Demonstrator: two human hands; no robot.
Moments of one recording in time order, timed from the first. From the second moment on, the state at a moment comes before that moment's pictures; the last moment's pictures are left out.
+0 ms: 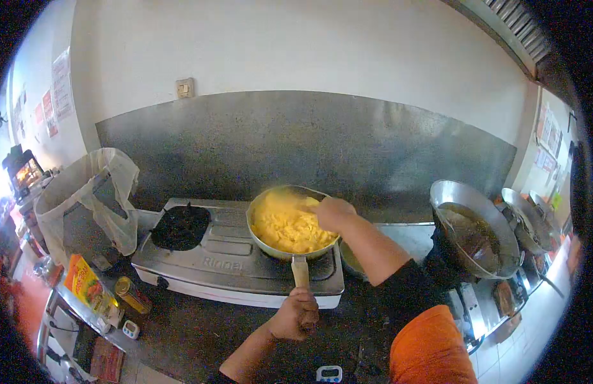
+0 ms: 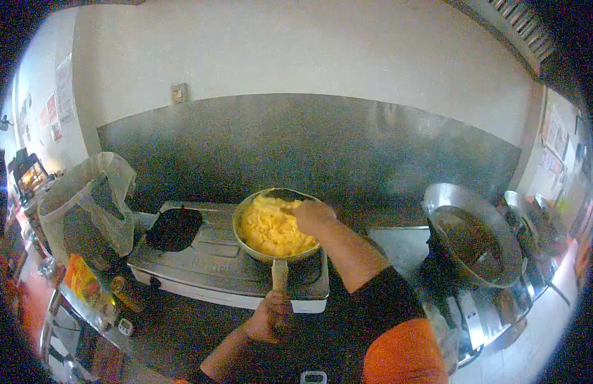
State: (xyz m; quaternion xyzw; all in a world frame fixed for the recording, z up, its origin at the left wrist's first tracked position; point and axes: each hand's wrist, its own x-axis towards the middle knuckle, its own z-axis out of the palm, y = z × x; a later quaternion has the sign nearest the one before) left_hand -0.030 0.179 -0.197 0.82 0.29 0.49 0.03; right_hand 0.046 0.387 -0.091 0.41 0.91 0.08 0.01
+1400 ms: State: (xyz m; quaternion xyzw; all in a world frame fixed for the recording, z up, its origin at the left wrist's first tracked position) left_hand -0.041 0.185 -0.223 0.85 0.25 0.44 0.09; right_hand 0.062 0.492 -0.078 0.36 0.93 -0.04 -0.06
